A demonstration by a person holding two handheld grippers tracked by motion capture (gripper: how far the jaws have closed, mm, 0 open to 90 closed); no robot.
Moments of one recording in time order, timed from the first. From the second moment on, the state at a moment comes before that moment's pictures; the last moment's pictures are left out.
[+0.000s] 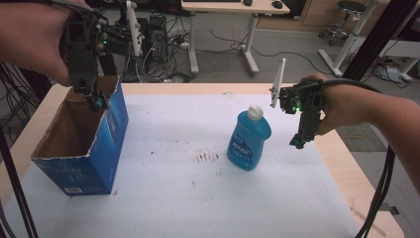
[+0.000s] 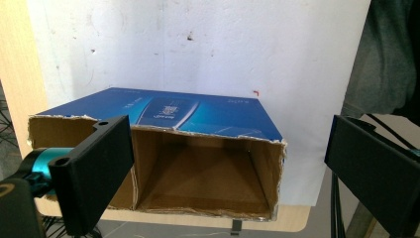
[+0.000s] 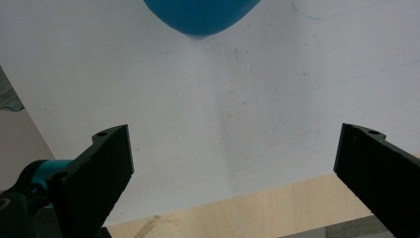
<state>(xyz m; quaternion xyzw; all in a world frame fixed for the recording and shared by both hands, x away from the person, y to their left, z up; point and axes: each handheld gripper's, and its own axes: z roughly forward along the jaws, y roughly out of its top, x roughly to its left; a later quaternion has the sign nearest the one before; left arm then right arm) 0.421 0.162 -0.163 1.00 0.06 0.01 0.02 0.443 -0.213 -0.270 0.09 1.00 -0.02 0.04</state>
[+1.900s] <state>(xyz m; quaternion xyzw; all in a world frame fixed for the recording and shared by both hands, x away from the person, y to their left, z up) 0.412 0.155 -0.165 1.00 0.06 0.02 0.01 0.423 -0.239 -0.289 0.17 0.98 0.09 0.02</state>
